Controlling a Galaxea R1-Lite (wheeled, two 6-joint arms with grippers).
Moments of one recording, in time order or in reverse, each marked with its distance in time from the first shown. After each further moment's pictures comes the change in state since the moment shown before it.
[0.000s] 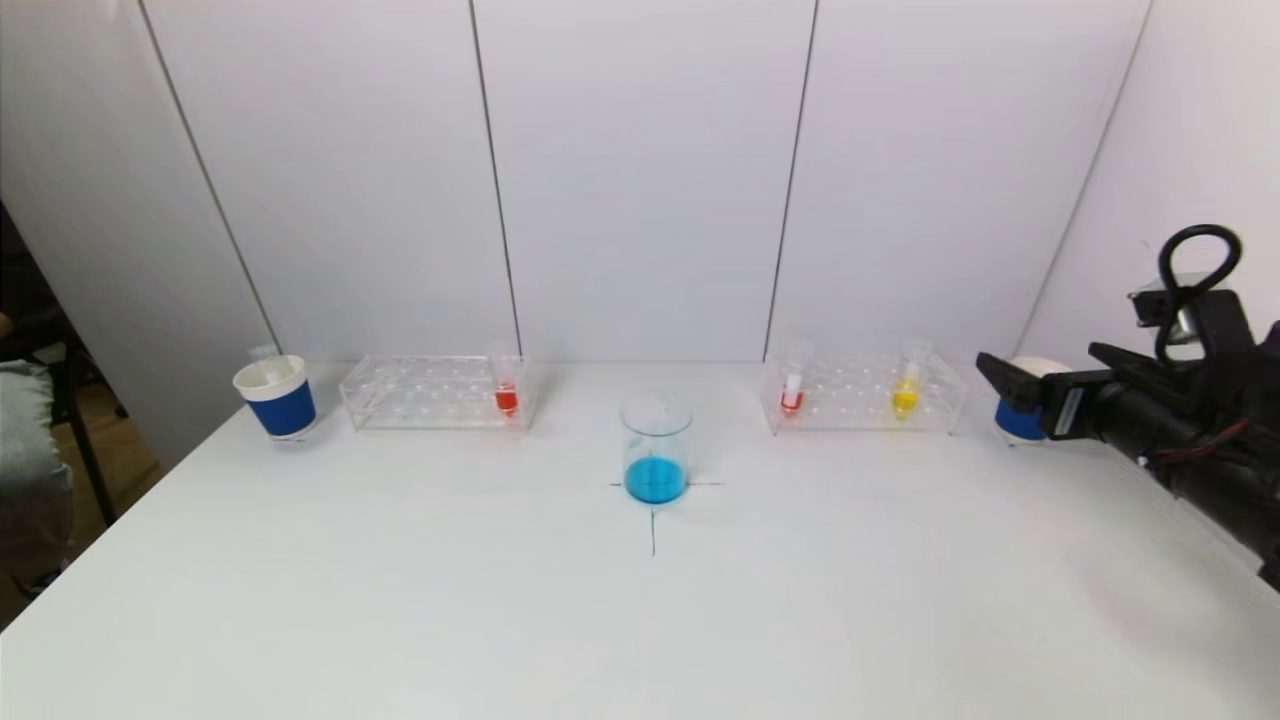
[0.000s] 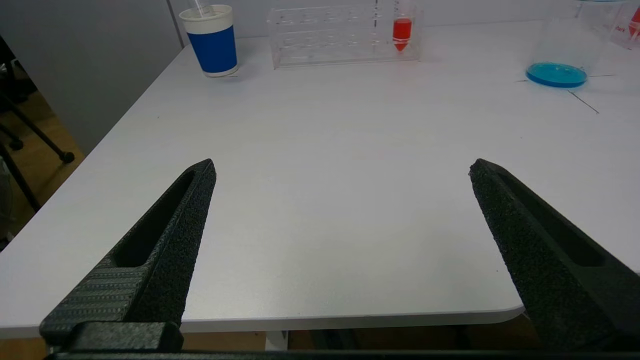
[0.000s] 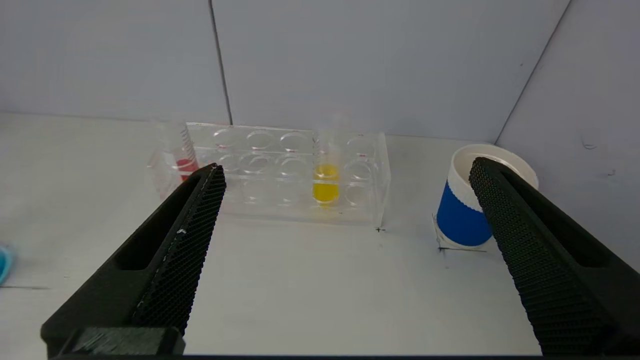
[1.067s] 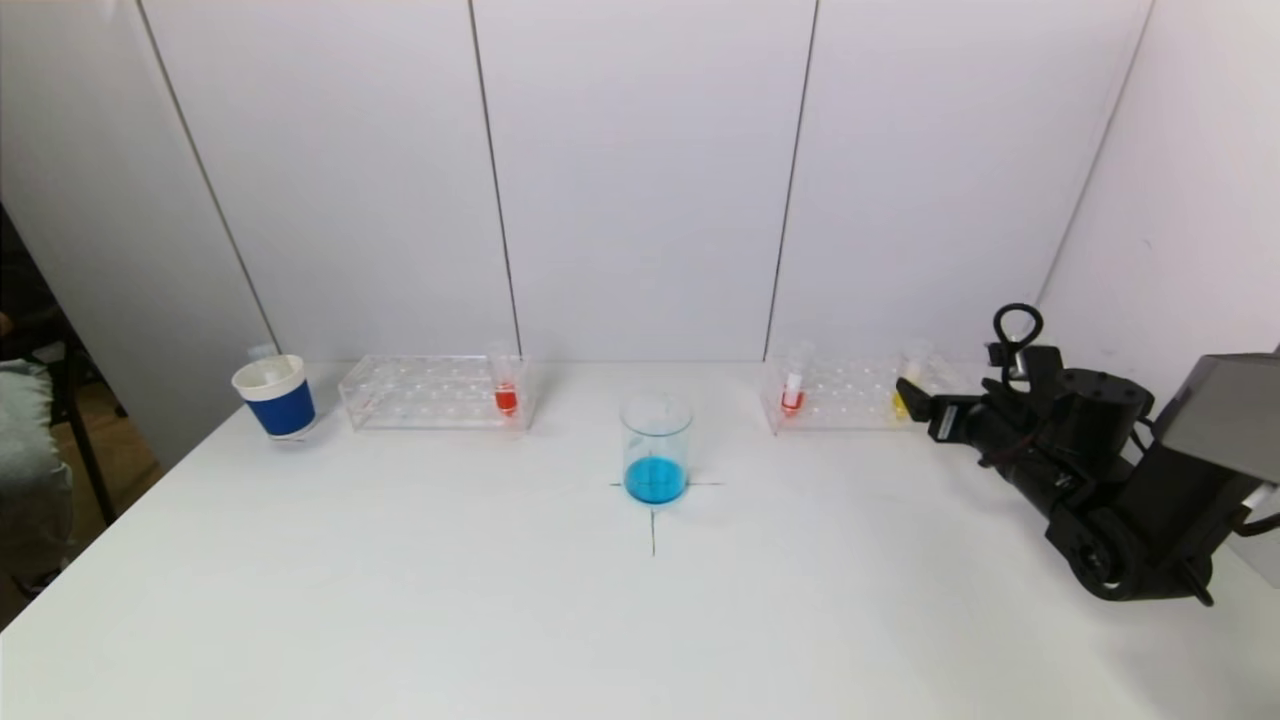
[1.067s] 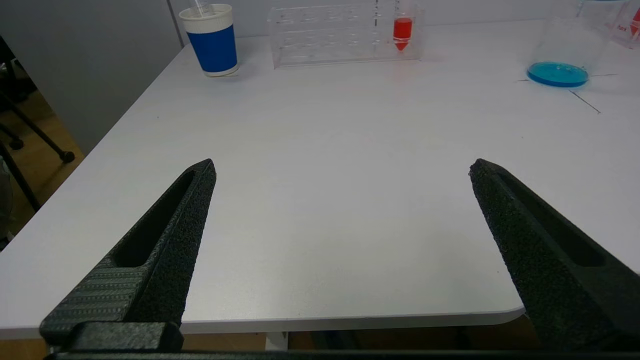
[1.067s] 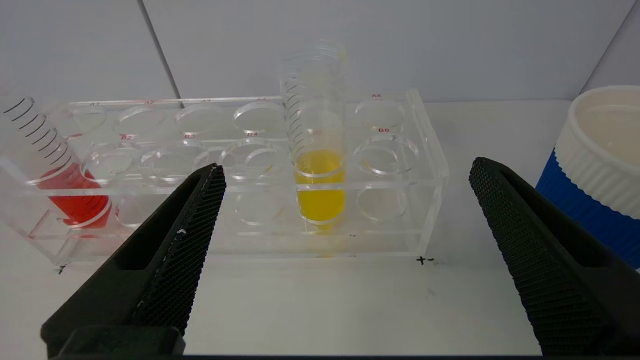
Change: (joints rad) left arm 0.000 0.000 0.000 0.000 0.000 0.000; right arm -0.007 0.542 -0.266 -0.257 -0.021 0.082
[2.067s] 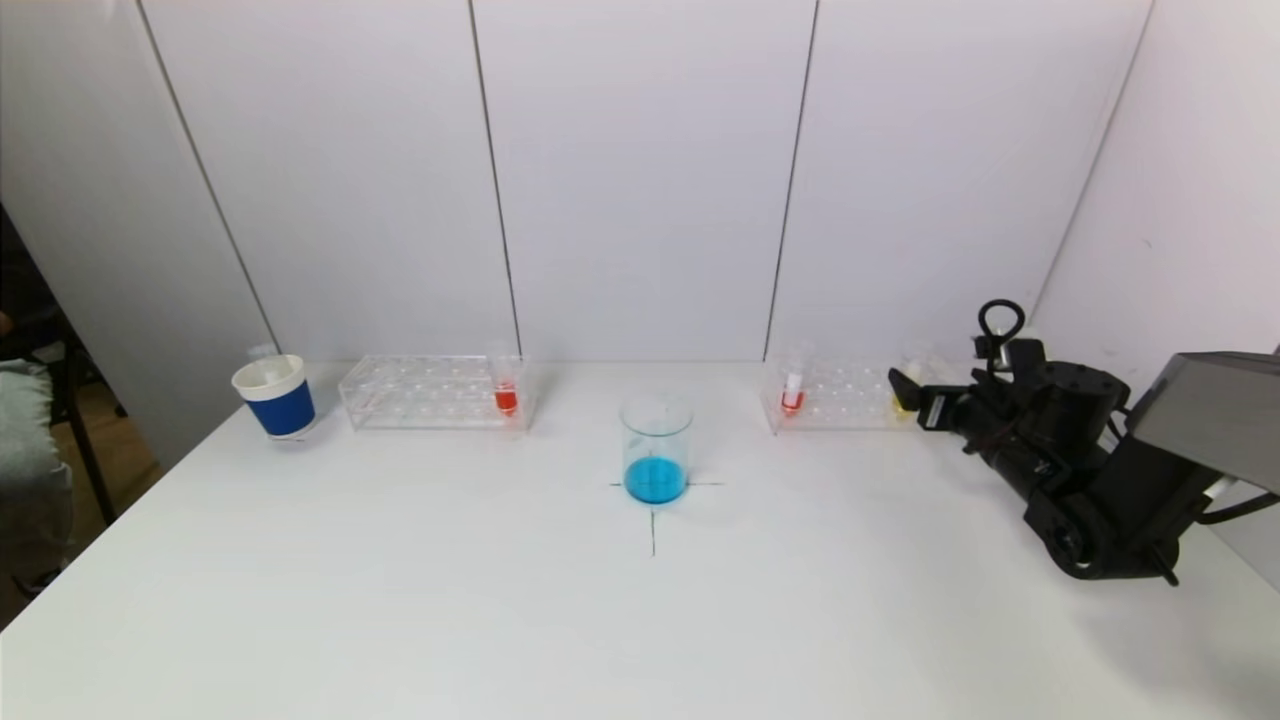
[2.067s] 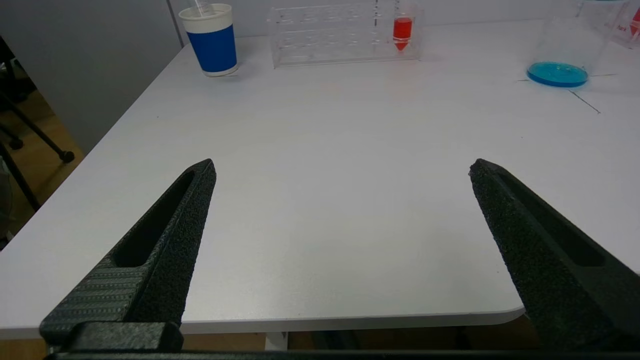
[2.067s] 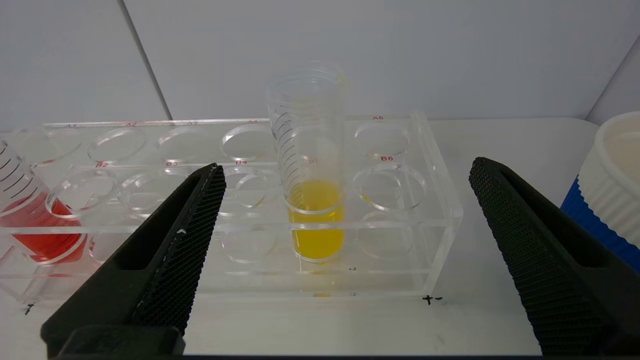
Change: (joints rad) left arm 0.000 0.000 0.000 0.000 0.000 0.000; right arm -0.003 0.060 -0.111 0.020 0.004 -0.004
